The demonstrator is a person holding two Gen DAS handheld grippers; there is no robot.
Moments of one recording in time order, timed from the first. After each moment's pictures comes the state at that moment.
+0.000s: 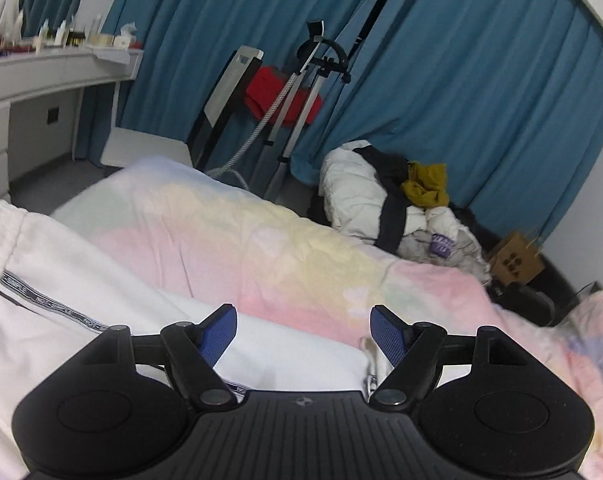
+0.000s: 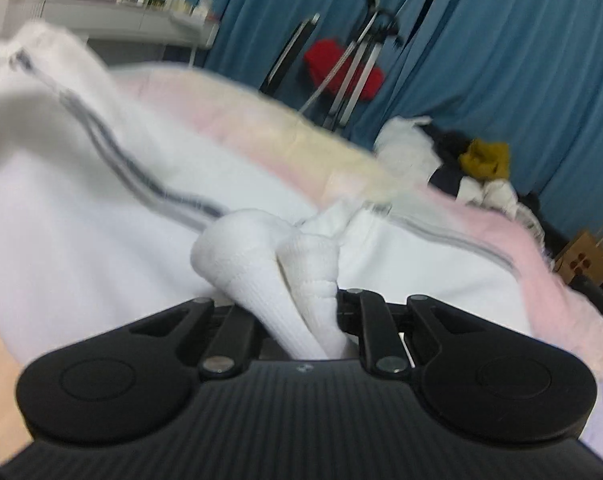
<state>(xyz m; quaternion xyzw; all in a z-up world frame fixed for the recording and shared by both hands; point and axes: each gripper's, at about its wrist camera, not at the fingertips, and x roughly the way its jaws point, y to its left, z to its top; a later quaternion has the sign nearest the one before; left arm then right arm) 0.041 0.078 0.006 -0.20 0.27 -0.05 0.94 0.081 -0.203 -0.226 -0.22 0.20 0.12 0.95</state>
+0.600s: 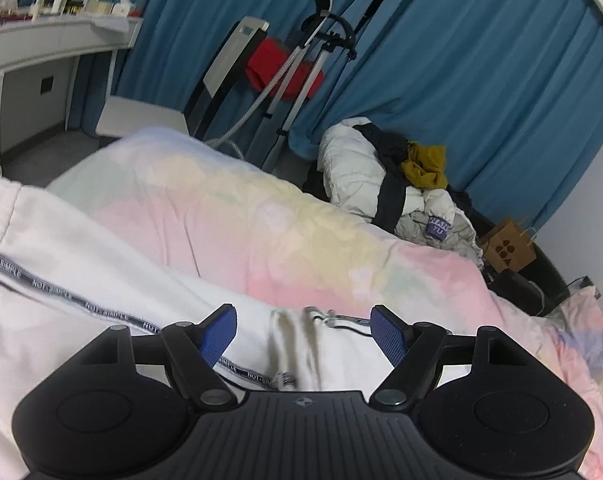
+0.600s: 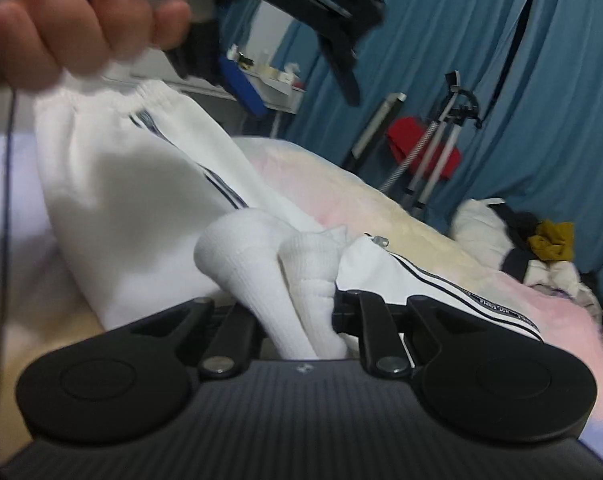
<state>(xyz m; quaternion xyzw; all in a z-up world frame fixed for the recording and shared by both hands) 0.050 0.096 -0.013 -0.20 0.31 -0.06 0.93 0.032 -0.147 -0.221 -0.23 0.14 0.26 0.93</state>
